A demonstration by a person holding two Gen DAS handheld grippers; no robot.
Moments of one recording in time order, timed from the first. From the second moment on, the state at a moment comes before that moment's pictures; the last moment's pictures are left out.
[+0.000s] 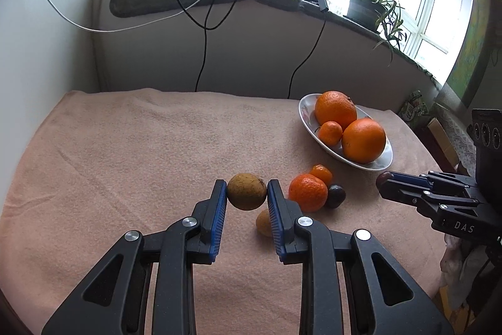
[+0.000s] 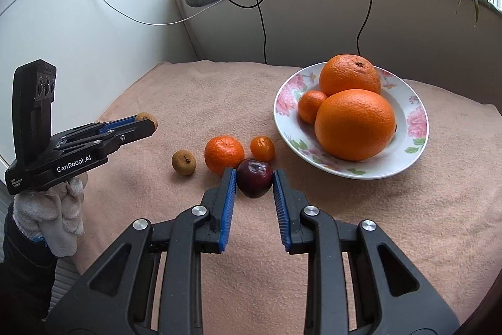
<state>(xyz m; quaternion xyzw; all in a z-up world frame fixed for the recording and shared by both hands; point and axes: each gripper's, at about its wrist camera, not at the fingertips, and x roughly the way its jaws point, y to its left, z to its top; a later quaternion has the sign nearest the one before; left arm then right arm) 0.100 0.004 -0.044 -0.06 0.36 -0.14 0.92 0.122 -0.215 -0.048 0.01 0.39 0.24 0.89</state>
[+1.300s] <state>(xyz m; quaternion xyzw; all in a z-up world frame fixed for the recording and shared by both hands) 0.148 -0.111 -0.037 -0.03 0.37 -0.22 0.90 0.176 -0.320 -0.037 0.04 0.37 0.16 0.91</state>
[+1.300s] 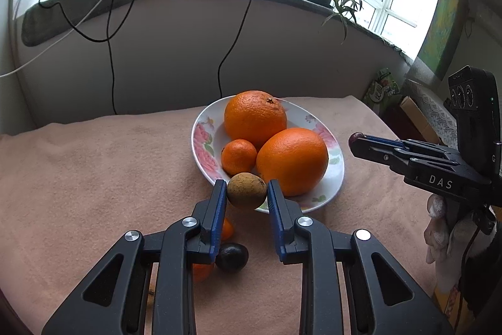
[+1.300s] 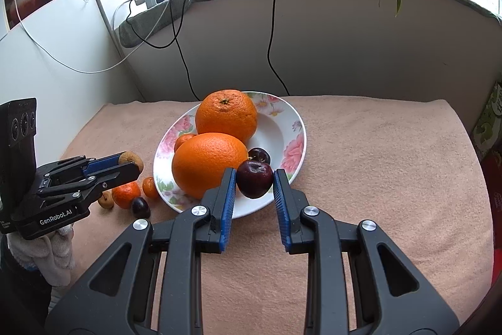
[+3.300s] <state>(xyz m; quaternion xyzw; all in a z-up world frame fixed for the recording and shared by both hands) 0.125 -0.106 -0.021 -0.01 0.36 -0.15 0.92 0.189 -0.320 -0.027 0.03 0.35 0.14 0.92</state>
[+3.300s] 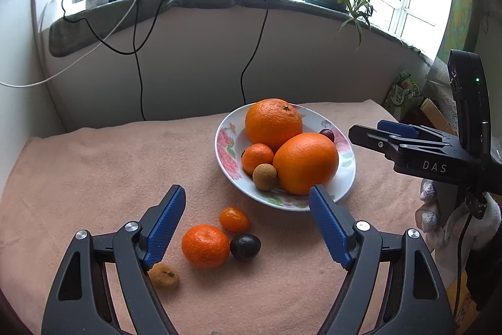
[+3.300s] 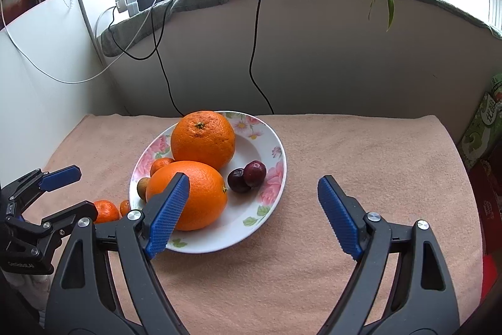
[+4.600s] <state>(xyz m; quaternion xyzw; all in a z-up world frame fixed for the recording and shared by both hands) 0.053 -0.001 -0.055 -0.10 0.38 -0.08 0.91 0.113 -0.219 -0.042 -0.02 0.37 0.26 0.89</state>
